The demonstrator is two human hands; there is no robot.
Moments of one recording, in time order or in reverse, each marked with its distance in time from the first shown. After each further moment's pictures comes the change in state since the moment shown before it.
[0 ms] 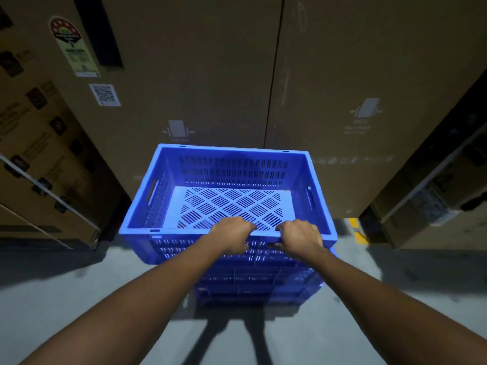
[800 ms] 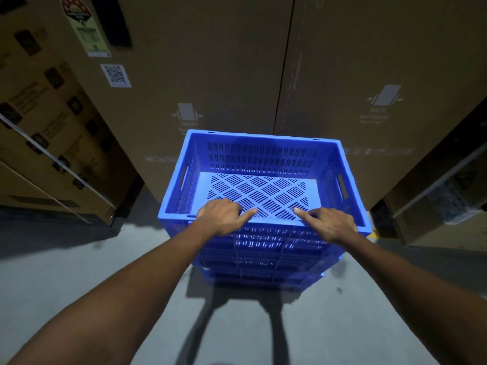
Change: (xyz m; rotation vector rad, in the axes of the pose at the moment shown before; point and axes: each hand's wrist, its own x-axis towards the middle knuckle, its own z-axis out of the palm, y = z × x) left_hand -0.011 -0.021 0.004 -0.099 0.097 -0.235; right_hand -0.005 0.071 -0.014 0.196 -0.157 0.105
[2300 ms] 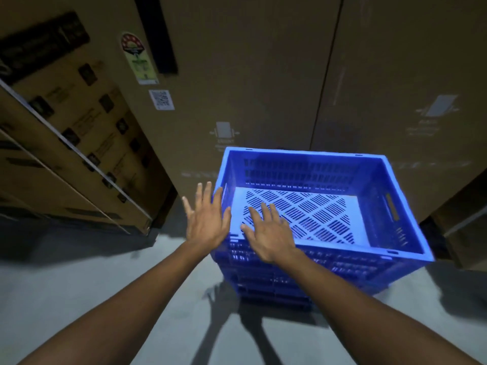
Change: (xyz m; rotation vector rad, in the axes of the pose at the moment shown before) left_hand -0.044 -0.096 -0.016 -0.062 0.391 -0.391; right_hand 0.015 -0.222 0.037 0.087 0.075 -0.295
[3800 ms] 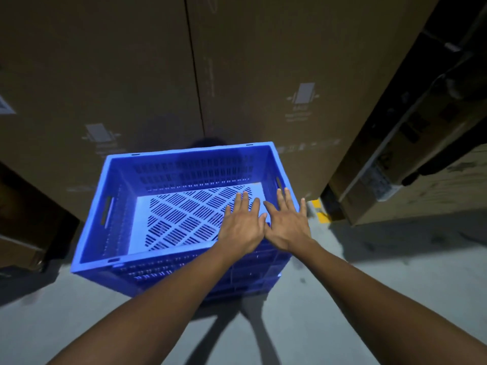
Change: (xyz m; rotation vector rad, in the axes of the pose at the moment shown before) left_hand -0.016 0.301 0.068 -0.106 -0.381 0.434; right_hand -0.088 0.253 -0.060 -0.180 0.097 0.342
